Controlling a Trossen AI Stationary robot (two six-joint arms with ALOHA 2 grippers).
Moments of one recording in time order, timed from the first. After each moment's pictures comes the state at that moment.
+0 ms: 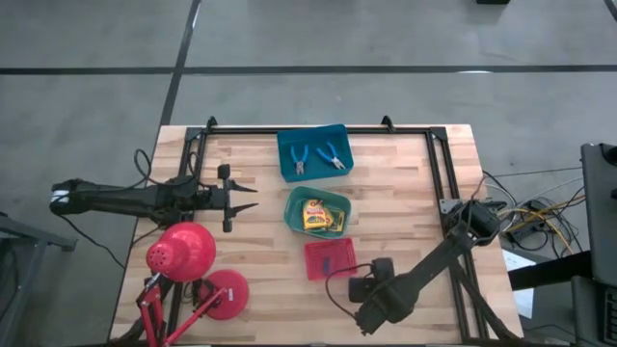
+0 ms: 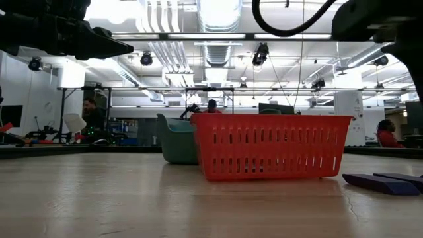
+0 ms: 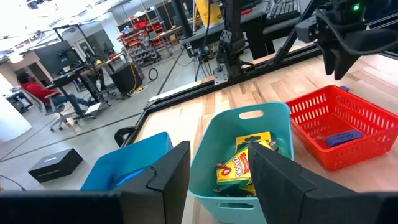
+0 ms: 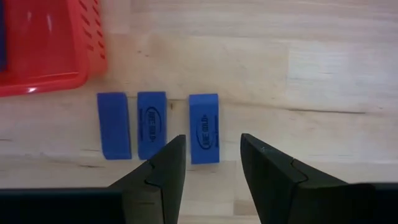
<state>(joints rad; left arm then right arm) 0.01 0.50 0.24 0.20 -0.09 0.36 0.72 2.01 1.50 -1.19 0.18 2.30</state>
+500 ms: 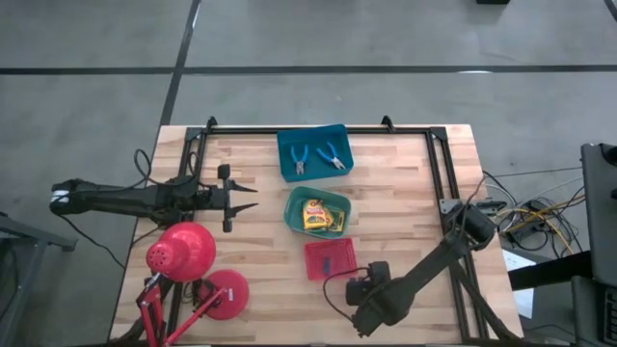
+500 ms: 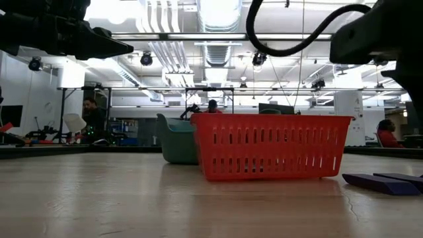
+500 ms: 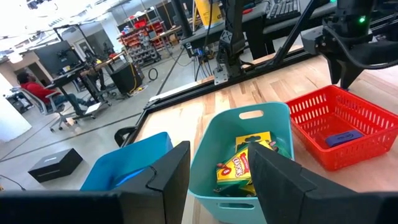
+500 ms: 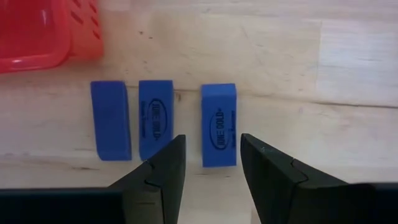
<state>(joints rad) 0.01 0.50 0.24 0.20 -0.09 0.36 0.72 2.07 1.48 -1.11 0.18 2.29</state>
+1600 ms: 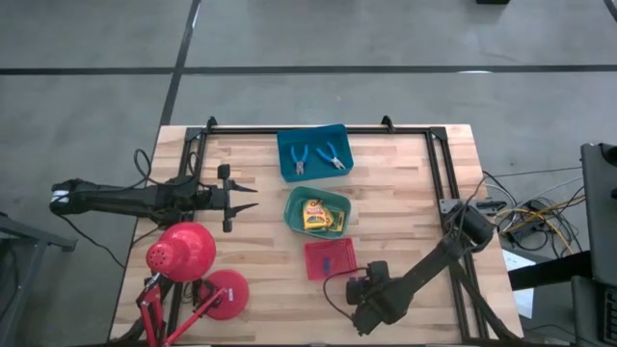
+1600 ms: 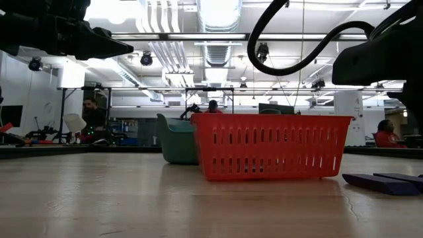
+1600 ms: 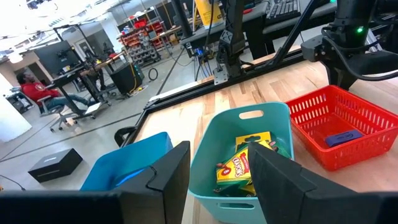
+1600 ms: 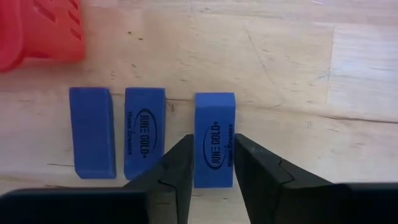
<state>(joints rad) 0.01 0.50 0.24 0.20 -0.09 0.36 0.72 2.09 1.44 -1.06 0.18 2.27</state>
